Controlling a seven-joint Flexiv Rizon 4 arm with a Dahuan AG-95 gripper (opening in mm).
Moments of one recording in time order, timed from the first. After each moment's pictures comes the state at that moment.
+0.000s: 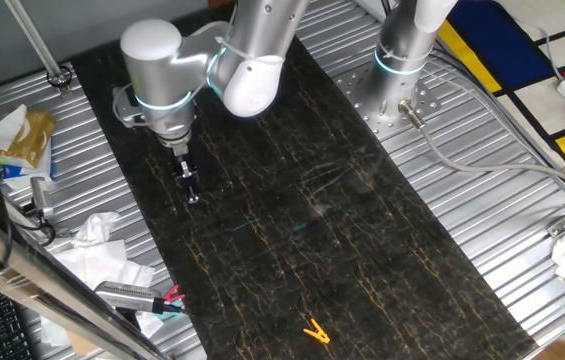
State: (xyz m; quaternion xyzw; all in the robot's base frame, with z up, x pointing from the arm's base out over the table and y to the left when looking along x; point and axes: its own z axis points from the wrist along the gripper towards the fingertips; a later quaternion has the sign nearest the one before) arm 0.584 0.016 0.007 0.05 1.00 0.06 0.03
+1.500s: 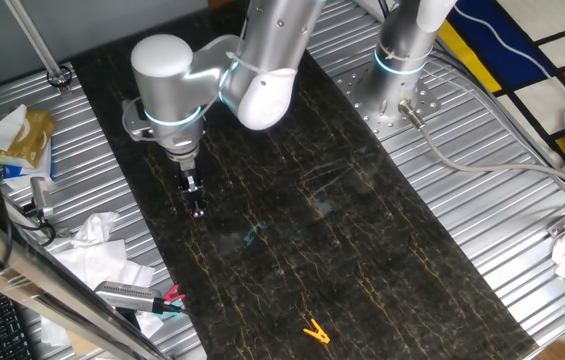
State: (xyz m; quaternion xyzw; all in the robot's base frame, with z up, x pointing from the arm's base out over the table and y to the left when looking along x) arm 0.586 0.054 0.004 0.07 0.99 0.06 0.04
